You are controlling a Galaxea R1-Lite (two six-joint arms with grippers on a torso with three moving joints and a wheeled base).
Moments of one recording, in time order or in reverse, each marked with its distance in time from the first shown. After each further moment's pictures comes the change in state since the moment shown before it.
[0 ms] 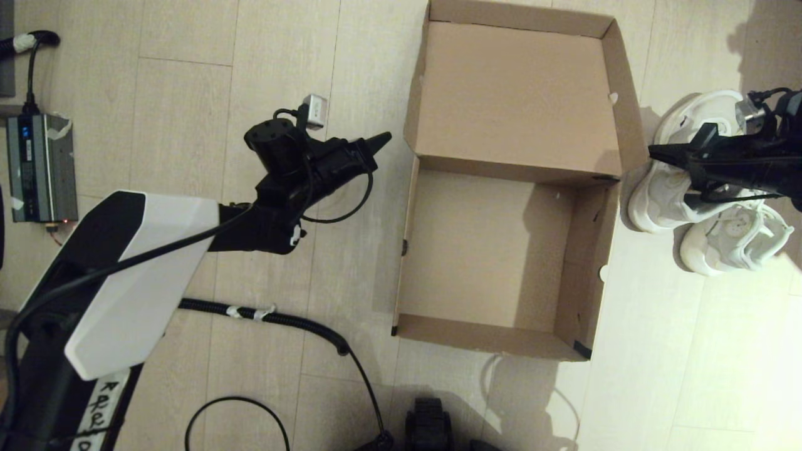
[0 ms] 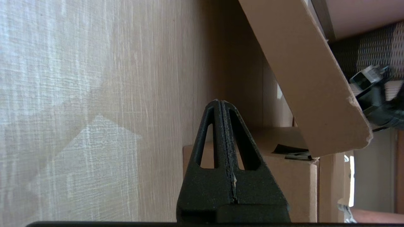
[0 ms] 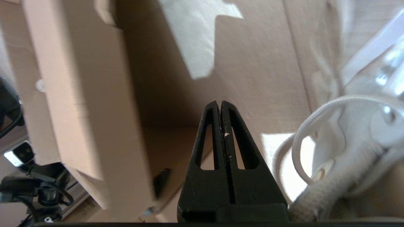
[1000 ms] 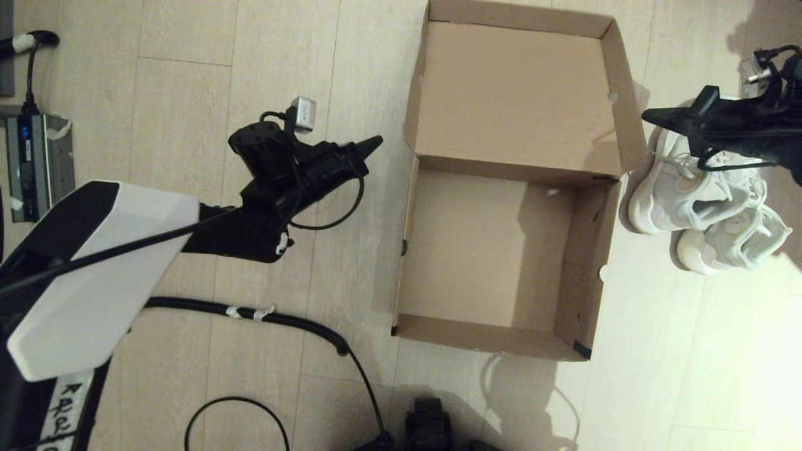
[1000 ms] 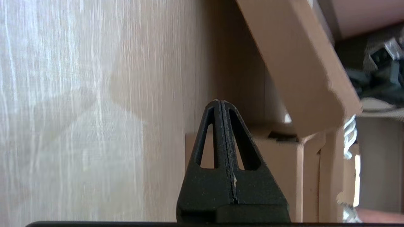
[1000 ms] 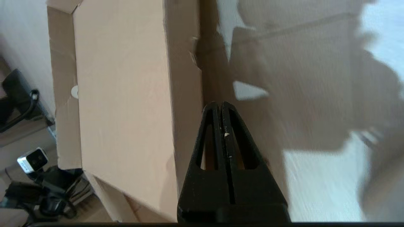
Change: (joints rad) left arm 0.014 -0.094 0.198 -0.084 0.017 0.029; right arm 0.063 0.009 -0.160 0.016 -0.031 -0.008
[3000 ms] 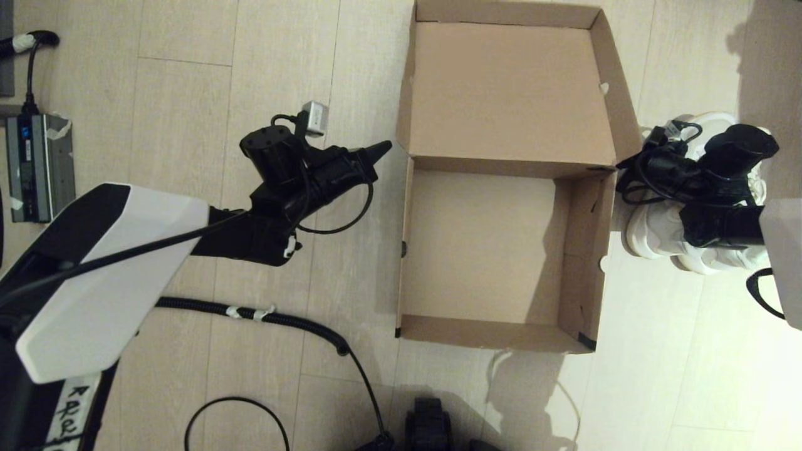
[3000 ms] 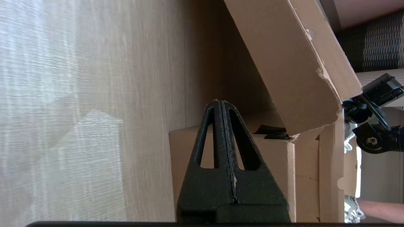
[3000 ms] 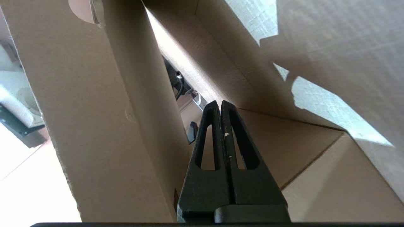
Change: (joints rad) left arm -0.027 0.012 -0.007 0.010 0.000 0.033; right arm 0.046 0.384 -0.111 -0.734 0.302 0.979
